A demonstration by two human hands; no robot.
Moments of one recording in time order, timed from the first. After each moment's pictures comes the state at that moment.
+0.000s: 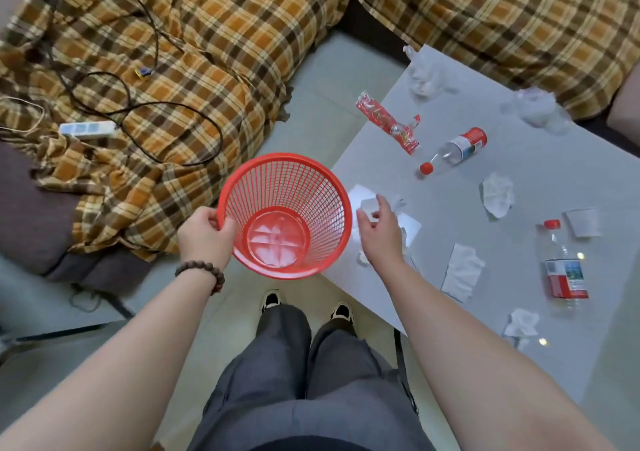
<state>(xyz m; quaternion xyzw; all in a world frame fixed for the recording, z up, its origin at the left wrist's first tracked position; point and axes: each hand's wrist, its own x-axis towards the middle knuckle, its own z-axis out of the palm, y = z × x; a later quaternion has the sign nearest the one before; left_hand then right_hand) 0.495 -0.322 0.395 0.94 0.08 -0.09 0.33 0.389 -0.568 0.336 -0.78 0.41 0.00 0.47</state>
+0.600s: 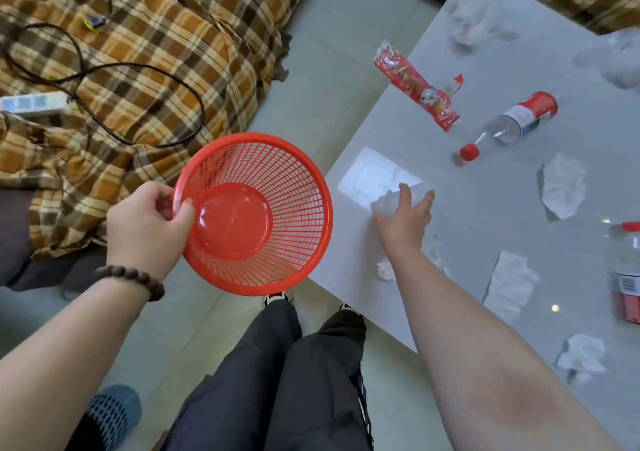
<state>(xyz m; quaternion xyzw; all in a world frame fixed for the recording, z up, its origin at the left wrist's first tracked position) 0.578 -0.327 0.363 0.97 -0.02 -0.05 0.24 0.452 -0.618 0.195 -0.80 0.50 0.08 0.32</state>
